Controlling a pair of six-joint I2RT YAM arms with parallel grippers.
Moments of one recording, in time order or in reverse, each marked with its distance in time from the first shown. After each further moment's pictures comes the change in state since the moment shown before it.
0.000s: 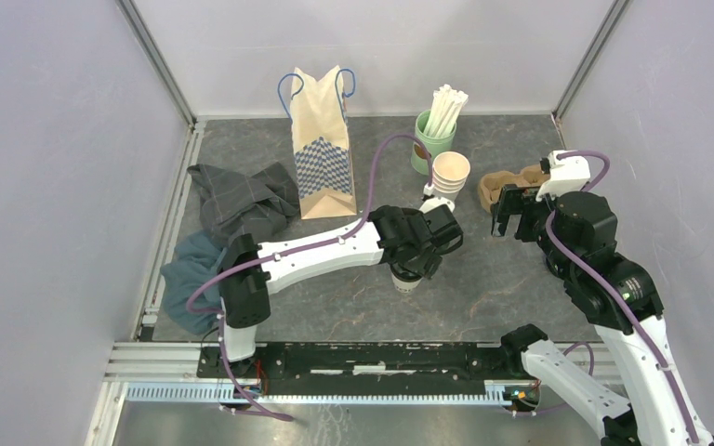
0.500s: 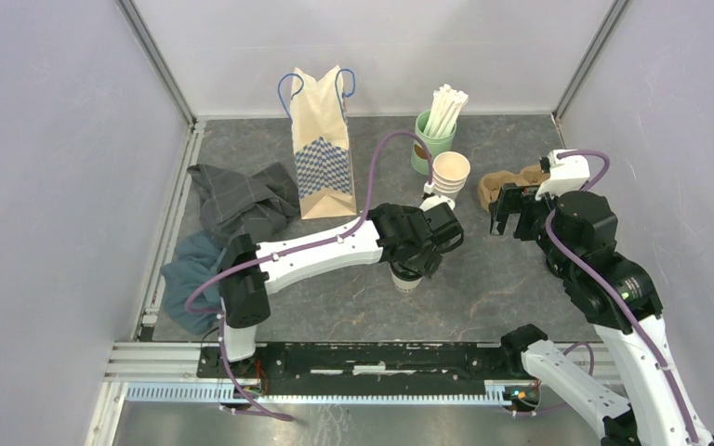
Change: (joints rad) left arm 0.000 0.000 0.039 -0.039 0.000 0.000; right arm 0.000 0.001 -0.004 0.018 -0.014 0.003
